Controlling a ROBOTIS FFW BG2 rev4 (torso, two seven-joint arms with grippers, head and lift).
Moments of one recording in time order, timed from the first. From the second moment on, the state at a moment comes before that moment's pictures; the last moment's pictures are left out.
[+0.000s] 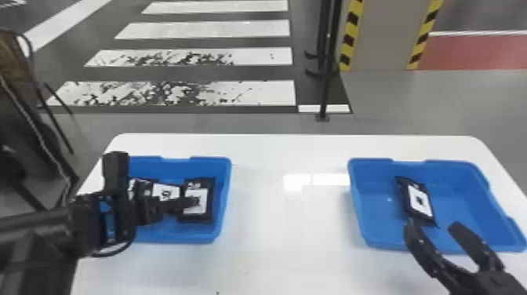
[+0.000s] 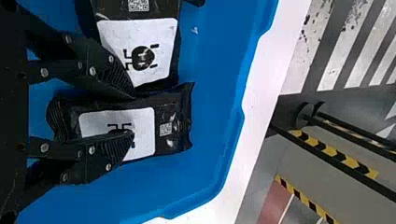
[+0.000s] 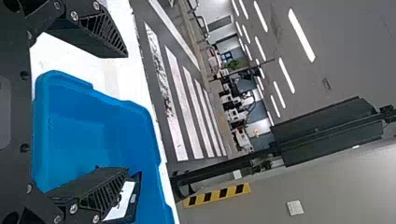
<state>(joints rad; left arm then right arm) -0.12 0.18 0.24 -1.64 0.19 1.10 -0.49 0.63 -0.10 -0.15 -2.07 -0.46 0.07 0.34</state>
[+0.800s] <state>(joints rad) 0.06 0.18 0.28 -1.95 0.20 1.03 -0.58 0.63 -0.10 -0.14 -2.06 -0.49 0.07 0.35</state>
